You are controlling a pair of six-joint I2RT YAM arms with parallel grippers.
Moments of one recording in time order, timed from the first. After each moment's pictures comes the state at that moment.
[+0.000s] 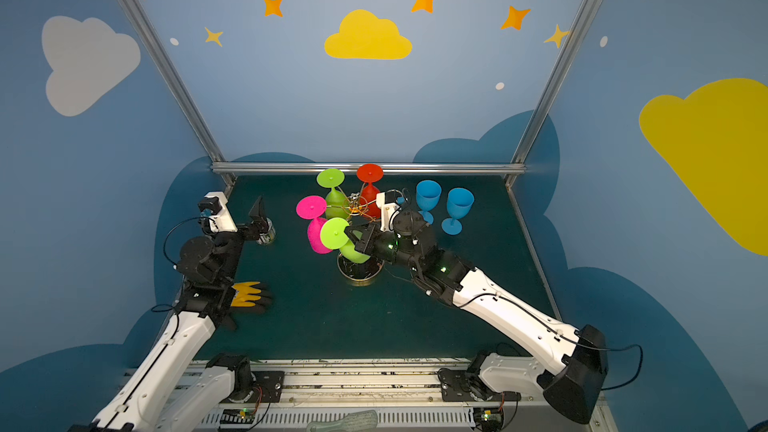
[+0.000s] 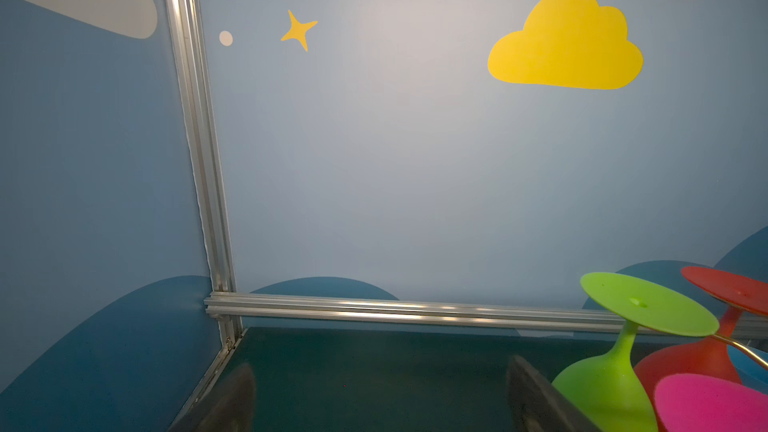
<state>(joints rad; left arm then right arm) -0.09 0.85 0.61 0.38 -0.13 -0.06 0.90 1.21 1.11 -0.11 -0.14 1.00</state>
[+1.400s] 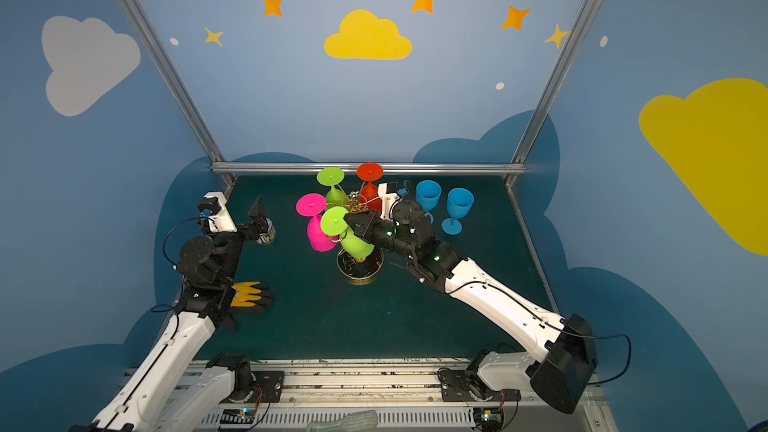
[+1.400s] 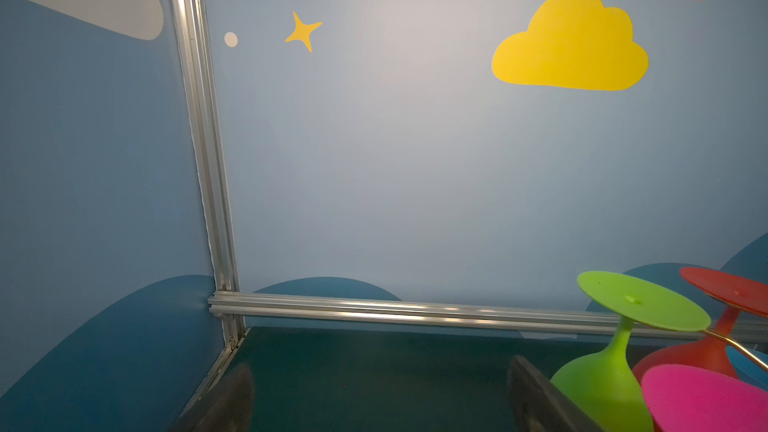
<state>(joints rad) -0.09 0.85 0.61 0.38 -0.13 -0.06 0.84 1.30 1.15 -0.01 -0.17 1.10</state>
